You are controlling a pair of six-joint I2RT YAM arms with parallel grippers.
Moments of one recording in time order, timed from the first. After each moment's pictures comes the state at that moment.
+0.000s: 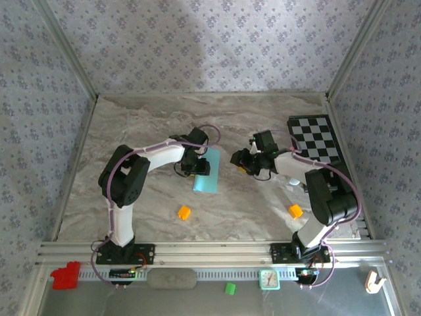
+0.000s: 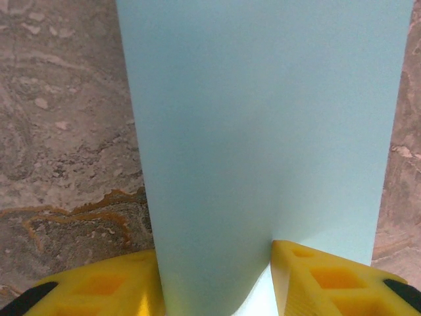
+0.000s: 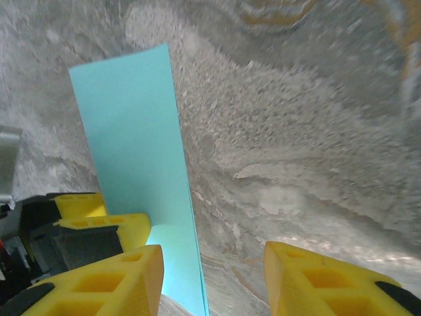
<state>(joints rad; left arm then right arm) -0.65 1.98 1.30 -0.66 0.16 -0.50 0.39 1.65 0.87 -0.16 -0.46 0.83</state>
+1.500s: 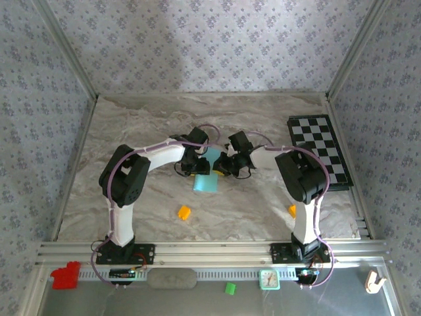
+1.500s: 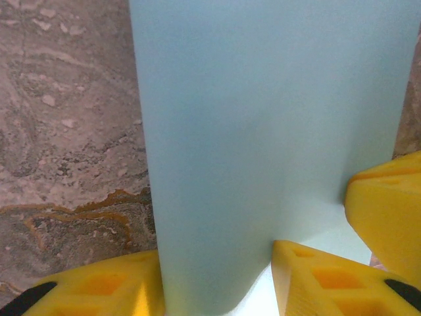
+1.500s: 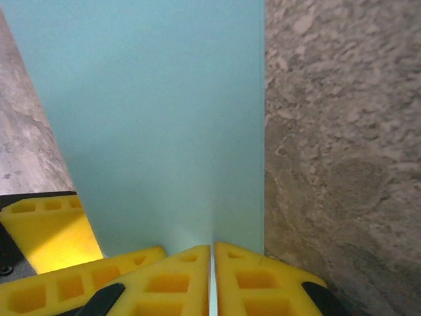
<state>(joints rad) -0.65 1.99 1.31 -0.66 0.16 -0.53 0.52 1.95 1.08 -0.13 -0.56 0.85</state>
